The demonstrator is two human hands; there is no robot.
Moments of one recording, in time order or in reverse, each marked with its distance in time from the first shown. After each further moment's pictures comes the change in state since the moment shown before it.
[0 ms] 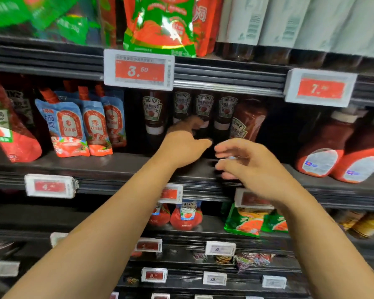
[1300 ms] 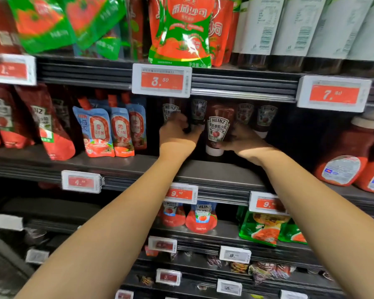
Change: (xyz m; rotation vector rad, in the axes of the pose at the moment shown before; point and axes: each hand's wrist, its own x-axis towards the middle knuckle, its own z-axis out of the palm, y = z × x) left_hand 0.024 -0.033 -0.015 0.011 0.484 -0.130; right_hand 0.124 0.032 0.003 -0.057 -0.091 -0.070
